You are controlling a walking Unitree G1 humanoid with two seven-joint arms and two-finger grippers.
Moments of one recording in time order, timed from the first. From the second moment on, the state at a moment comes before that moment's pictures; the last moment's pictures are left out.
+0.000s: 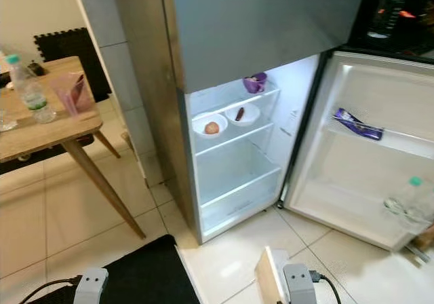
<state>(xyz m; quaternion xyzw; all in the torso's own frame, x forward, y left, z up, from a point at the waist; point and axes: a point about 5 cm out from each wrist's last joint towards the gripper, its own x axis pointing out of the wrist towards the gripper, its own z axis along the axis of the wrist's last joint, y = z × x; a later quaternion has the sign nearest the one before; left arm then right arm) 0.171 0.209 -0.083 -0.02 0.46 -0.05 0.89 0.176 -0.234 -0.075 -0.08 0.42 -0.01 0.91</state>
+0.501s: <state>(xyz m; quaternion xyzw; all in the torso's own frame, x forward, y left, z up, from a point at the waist) 0.169 0.199 -0.086 -0.02 0.47 -0.07 0.88 0.167 -0.238 -0.078 -0.08 0.43 -0.03 0.90</state>
